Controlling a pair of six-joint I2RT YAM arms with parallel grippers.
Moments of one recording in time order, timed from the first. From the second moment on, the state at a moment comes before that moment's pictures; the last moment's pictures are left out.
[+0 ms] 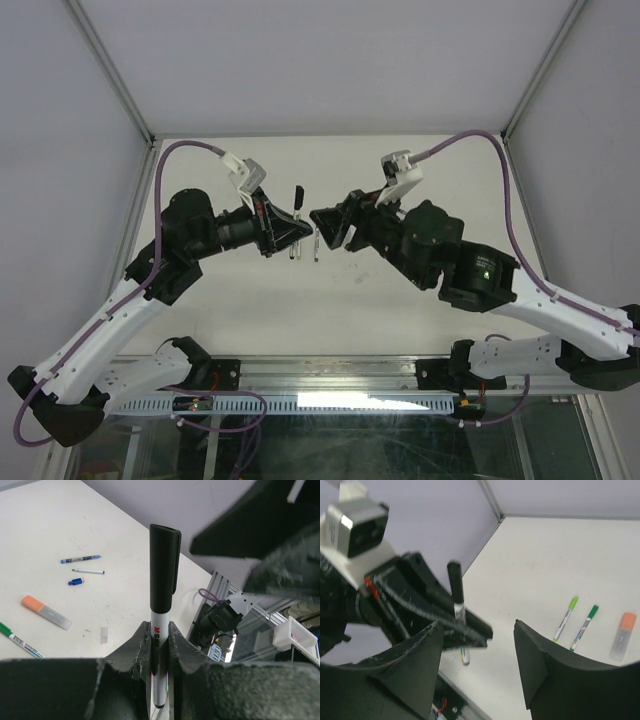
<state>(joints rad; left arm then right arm) -0.68 0.92 1.07 -0.22 0.46 -0.39 1.32 1.05 1.33 -0.38 0.61 0.51</state>
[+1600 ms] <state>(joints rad) -0.68 0.94 1.05 -0.21 0.51 -0.39 1.01 1.31 1.52 -0.33 0.06 0.53</state>
